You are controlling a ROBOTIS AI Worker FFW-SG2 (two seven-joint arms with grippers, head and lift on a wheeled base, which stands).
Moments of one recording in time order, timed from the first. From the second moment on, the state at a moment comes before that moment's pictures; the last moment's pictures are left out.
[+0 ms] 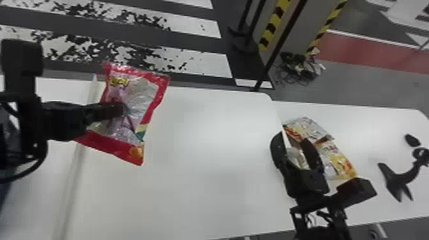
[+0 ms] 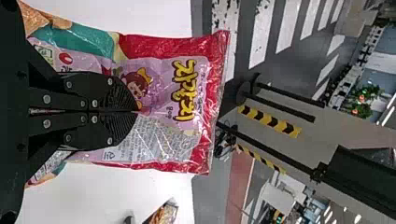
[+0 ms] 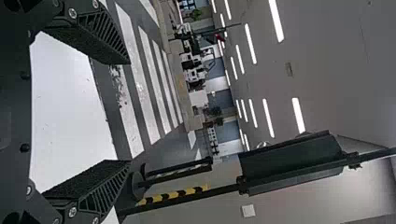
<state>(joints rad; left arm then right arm) 0.00 0.00 -0.01 -2.17 0.04 1.24 -0.58 0.58 -0.18 -0.16 -1.82 -0.51 -0.33 0.12</state>
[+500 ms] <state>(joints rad) 0.00 0.00 -0.21 -1.88 0.05 0.88 -0.58 0.58 -0.17 -0.15 -1.82 -0.50 -0.32 0.12</state>
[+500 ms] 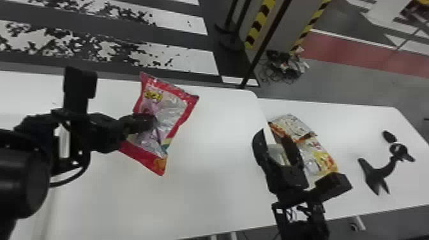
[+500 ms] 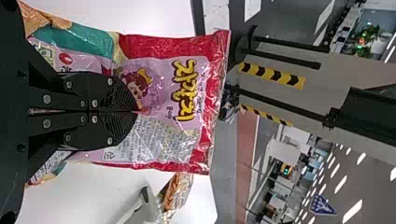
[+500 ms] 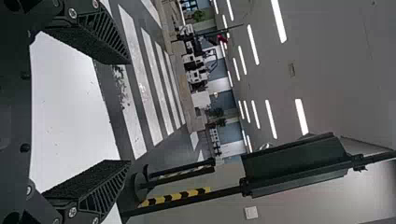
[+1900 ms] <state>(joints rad) -0.15 0.00 -0.61 -1.37 0.03 0.49 -0.58 0.58 -0.17 -0.13 -1.82 -0.51 -0.39 0.12</state>
